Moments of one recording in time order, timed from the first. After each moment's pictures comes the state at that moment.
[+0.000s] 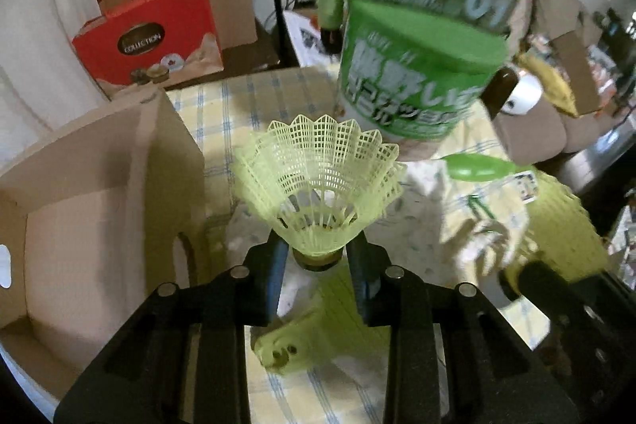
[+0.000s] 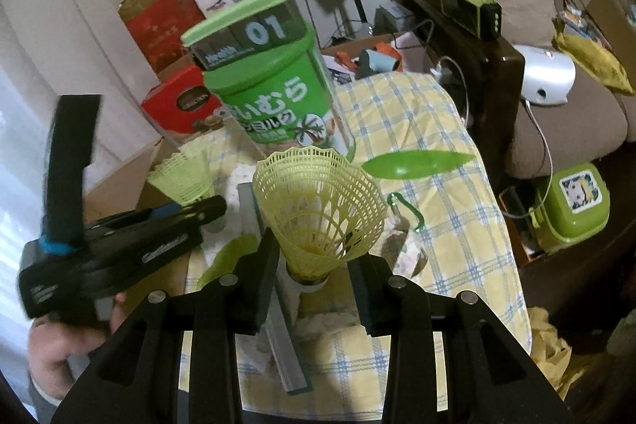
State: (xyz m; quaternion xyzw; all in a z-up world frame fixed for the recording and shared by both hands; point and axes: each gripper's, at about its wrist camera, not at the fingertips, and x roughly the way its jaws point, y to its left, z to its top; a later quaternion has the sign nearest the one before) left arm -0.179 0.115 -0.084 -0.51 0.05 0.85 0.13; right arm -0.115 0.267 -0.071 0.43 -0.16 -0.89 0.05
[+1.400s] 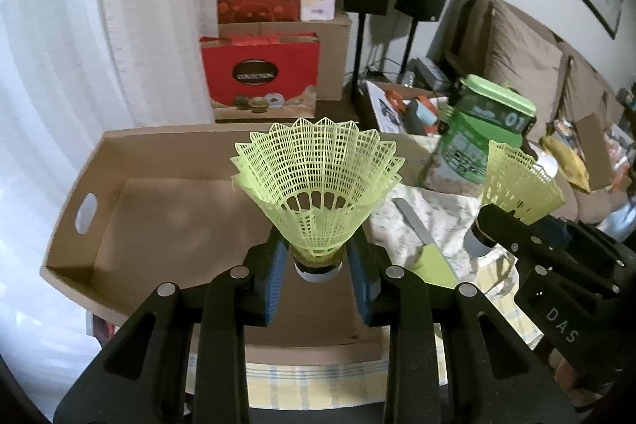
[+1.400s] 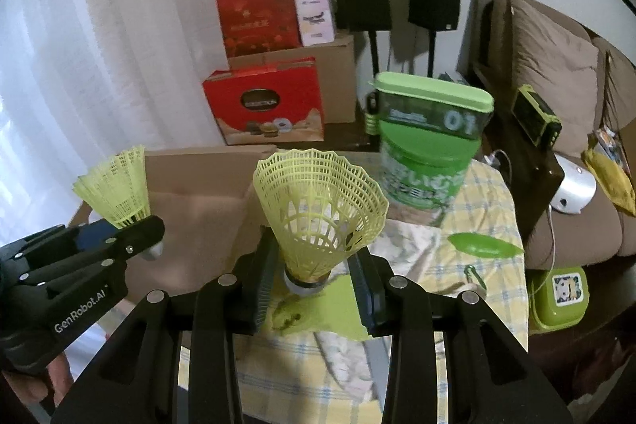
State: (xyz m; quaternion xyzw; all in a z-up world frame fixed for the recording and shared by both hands) left arm -0.104 -0.021 -0.005 -0.42 -0.02 0.91 0.04; right arm -0.118 0.140 -0.011 0.37 -0.01 -0.92 0.11
